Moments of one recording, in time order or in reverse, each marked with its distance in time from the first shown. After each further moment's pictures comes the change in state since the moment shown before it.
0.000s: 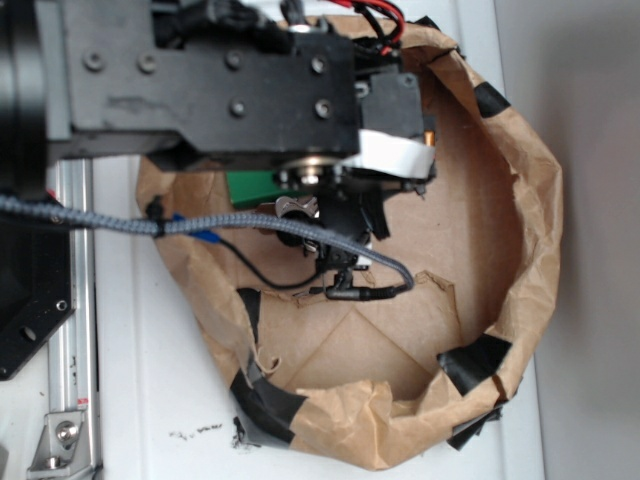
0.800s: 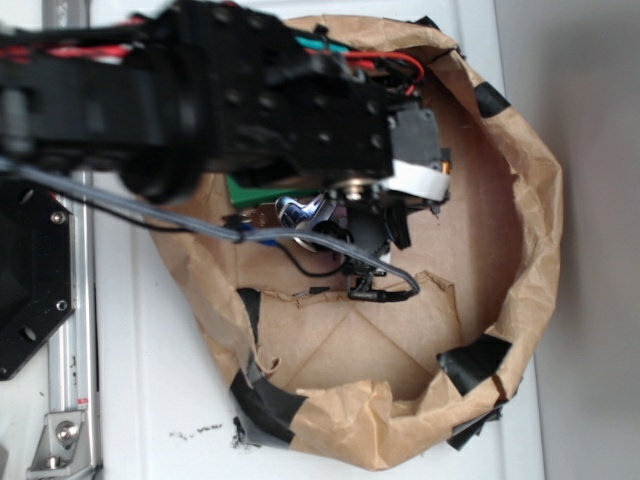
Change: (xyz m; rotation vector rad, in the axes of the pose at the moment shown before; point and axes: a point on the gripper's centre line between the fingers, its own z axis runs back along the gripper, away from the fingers) arm 0.010 -0.005 -0.063 -0.025 -0.005 -0.066
